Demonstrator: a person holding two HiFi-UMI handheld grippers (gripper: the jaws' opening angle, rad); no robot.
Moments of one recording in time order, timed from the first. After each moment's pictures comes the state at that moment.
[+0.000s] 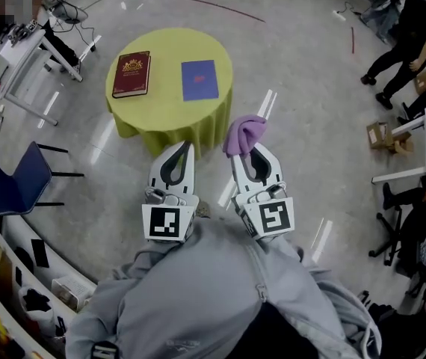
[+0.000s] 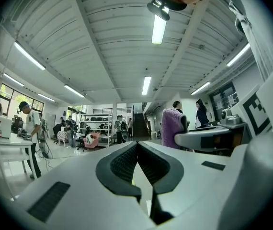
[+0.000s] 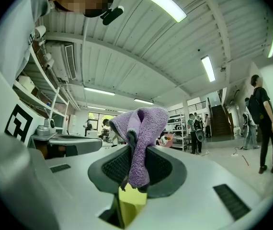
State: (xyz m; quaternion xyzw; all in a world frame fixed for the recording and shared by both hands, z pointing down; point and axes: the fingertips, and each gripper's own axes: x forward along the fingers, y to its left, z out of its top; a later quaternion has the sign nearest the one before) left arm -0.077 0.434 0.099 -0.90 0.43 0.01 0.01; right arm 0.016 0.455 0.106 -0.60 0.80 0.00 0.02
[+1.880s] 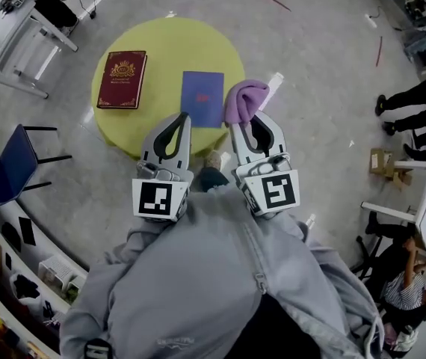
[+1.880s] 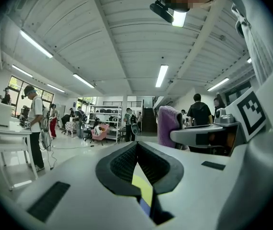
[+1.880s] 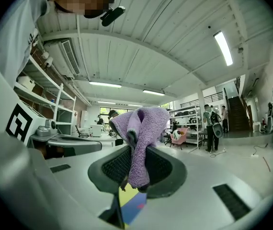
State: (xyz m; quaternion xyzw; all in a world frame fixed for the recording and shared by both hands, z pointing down) left arm -0.021 0.144 0.138 -0.88 0.48 0.00 -0.04; right arm 0.071 0.145 0.134 -0.53 0.85 -0.02 -0.02
